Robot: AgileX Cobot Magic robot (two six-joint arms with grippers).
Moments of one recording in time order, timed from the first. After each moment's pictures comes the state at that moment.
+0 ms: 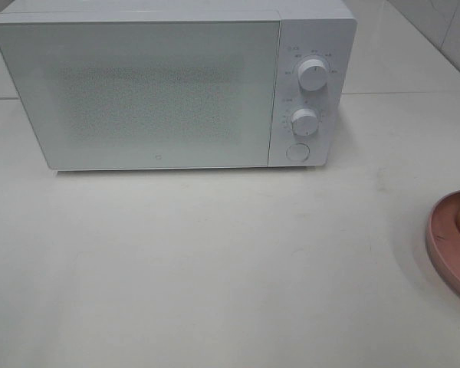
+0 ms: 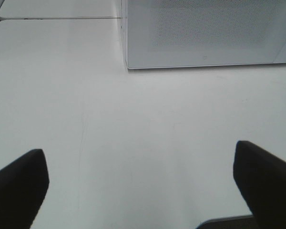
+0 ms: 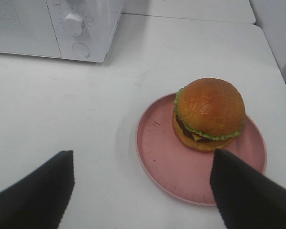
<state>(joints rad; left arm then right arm) 0.04 -0.01 -0.51 -0.18 1.09 0.10 0.15 0.00 -0.50 0.00 1.01 0.02</state>
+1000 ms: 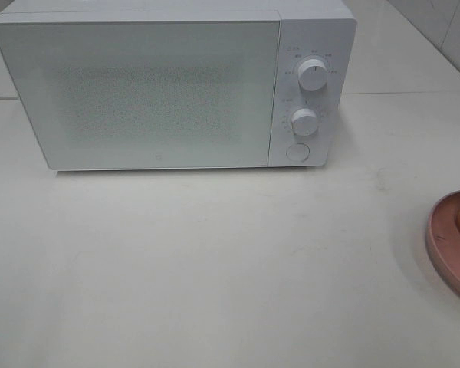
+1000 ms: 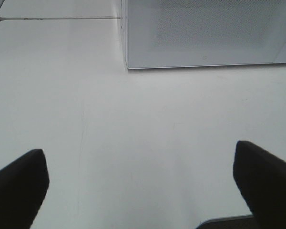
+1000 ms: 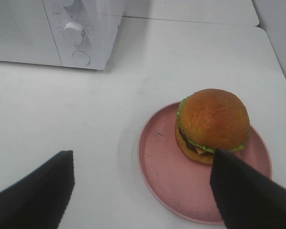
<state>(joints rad) 0.04 -0.01 -0.51 -0.18 1.09 0.10 0.15 0.14 -0.52 0.00 0.90 0.04</state>
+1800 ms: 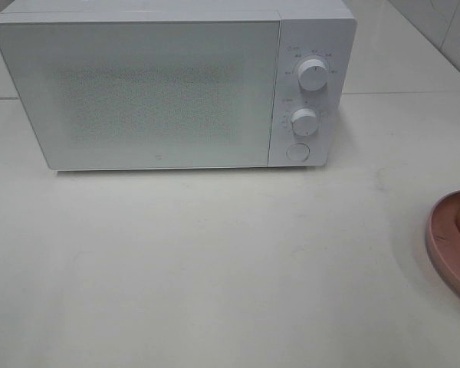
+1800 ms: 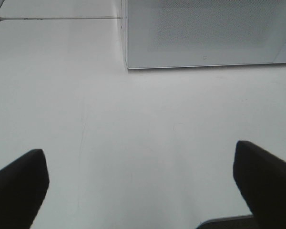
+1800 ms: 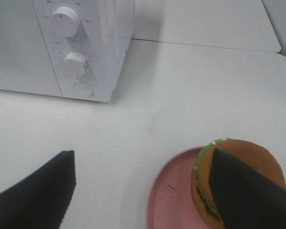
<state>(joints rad) 0.04 -0.01 -0.51 -0.18 1.09 0.10 0.15 0.51 -0.41 0.00 0.39 0.04</state>
